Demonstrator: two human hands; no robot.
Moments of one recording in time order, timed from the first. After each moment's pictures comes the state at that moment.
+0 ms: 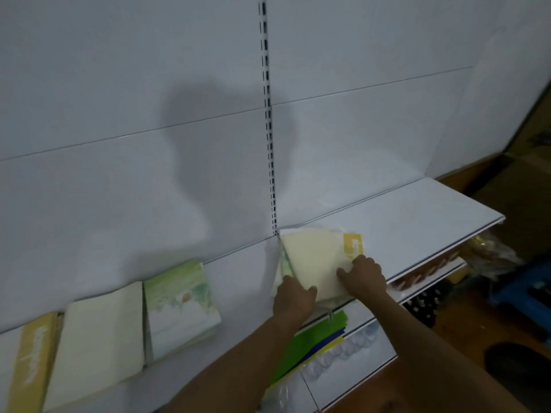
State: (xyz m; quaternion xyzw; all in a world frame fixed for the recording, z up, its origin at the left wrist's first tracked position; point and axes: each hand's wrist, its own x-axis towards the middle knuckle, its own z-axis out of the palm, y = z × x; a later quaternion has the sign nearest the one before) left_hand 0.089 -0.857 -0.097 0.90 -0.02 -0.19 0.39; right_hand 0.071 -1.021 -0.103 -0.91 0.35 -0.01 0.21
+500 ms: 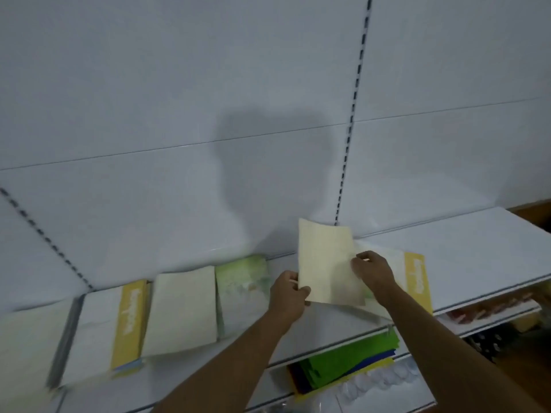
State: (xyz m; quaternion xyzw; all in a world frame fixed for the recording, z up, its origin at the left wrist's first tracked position) left_hand 0.104 -0.715 -0.070 0.79 0.02 -0.12 0.60; right_hand 0.112 -0.921 -0.060 -0.79 0.29 -0.06 0.53
